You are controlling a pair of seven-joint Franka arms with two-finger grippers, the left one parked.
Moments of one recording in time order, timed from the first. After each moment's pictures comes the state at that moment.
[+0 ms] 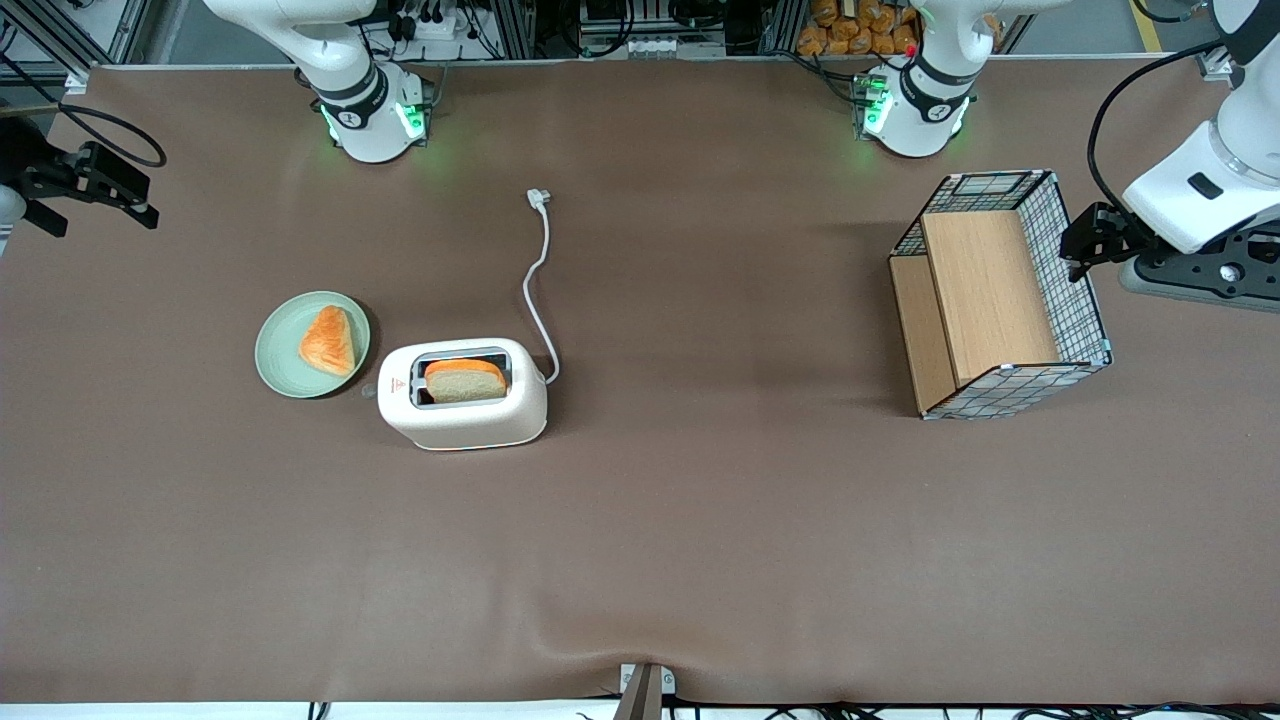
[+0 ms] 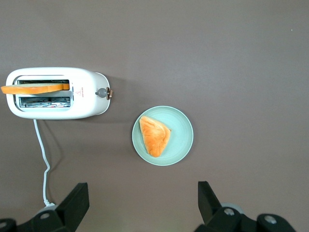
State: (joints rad) arm 0.02 -0.16 -0.05 -1.70 0.00 1.55 -0.12
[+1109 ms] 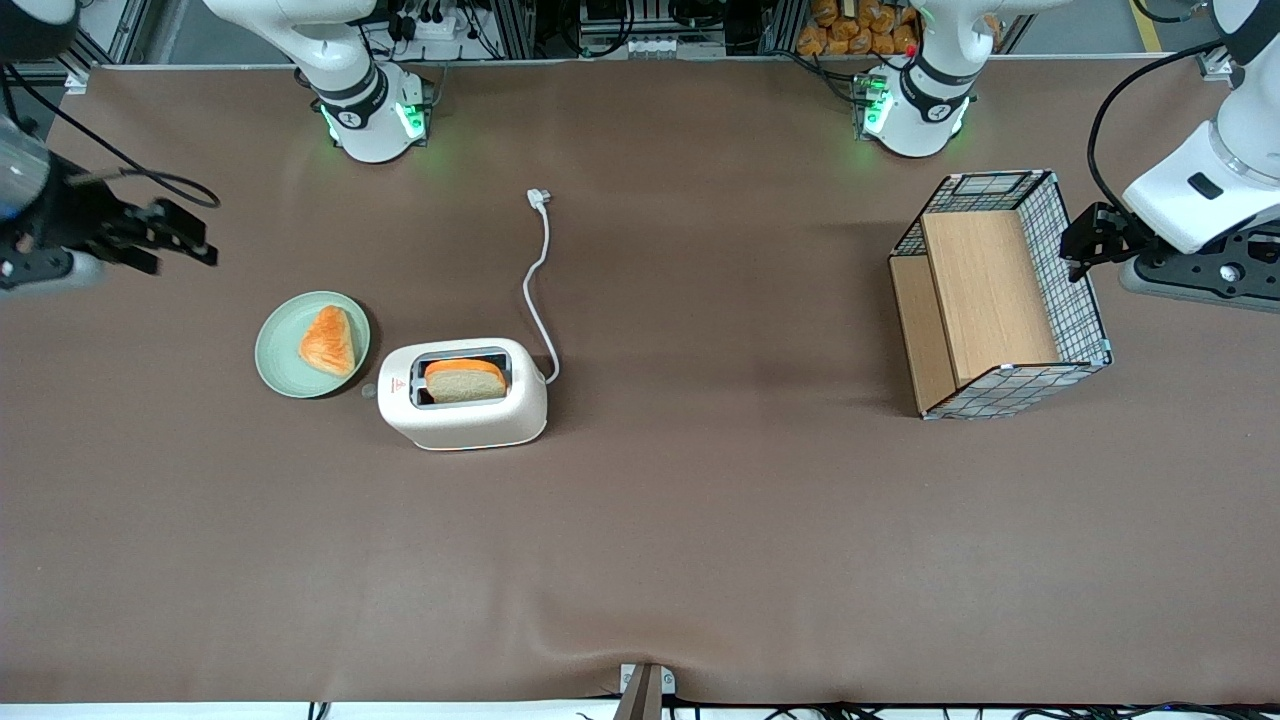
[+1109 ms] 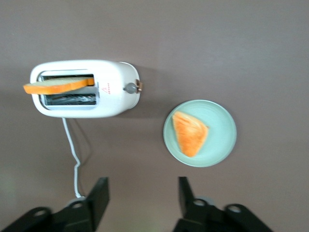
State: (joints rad) arm 0.02 -0.05 -0.04 -1.75 0.17 1.61 -0.11
